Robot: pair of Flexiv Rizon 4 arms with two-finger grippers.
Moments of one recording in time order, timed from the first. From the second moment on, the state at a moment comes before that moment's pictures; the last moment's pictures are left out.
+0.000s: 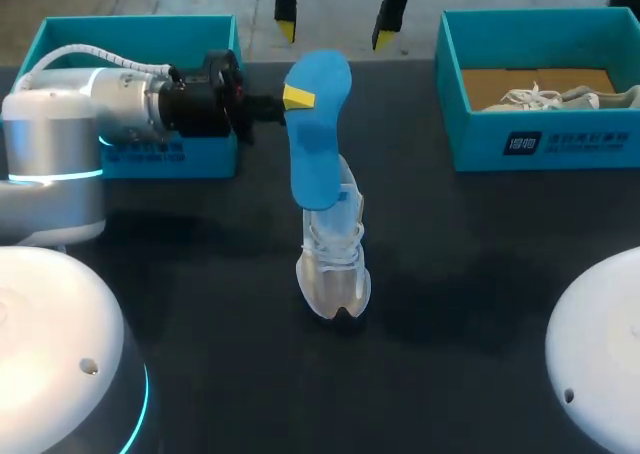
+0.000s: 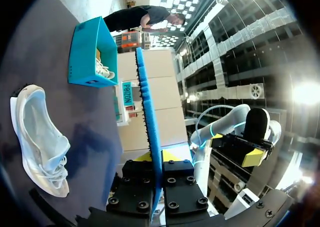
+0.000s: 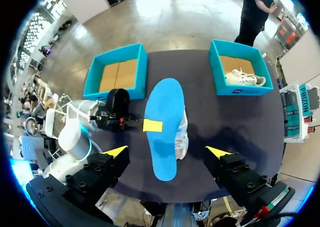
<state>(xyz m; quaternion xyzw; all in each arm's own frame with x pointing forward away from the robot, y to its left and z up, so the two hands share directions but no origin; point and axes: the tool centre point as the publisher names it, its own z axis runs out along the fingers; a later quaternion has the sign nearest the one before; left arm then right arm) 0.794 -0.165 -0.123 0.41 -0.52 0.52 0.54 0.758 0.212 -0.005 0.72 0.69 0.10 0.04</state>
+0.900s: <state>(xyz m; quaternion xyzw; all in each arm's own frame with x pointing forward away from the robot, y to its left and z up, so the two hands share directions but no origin) 0.794 -0.165 -0.123 0.41 -0.52 0.52 0.54 0.754 0.235 -0.009 0.72 0.69 0.05 0.08</state>
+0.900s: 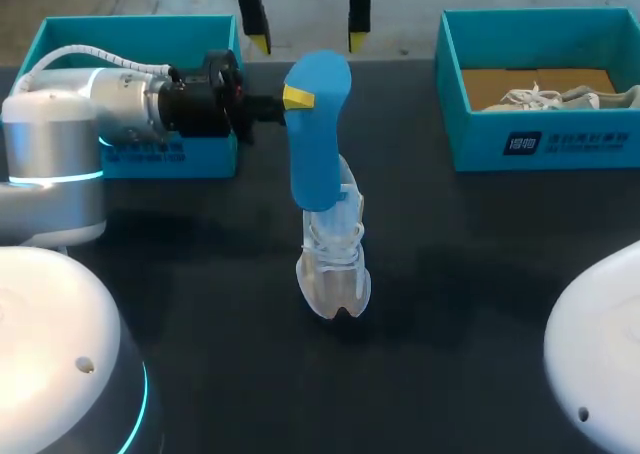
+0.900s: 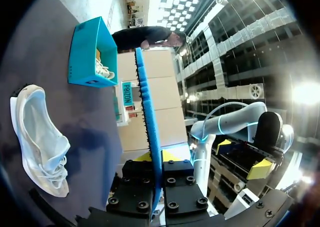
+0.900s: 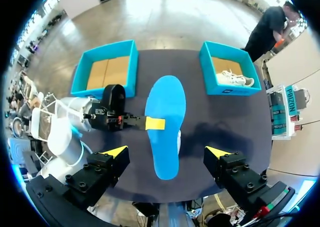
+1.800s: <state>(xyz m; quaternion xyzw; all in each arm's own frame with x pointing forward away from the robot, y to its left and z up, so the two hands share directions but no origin) 0.794 -0.166 -0.123 0.41 -0.52 0.52 0.54 0.741 0.177 -0.016 0.72 0.68 0.15 -0.01</state>
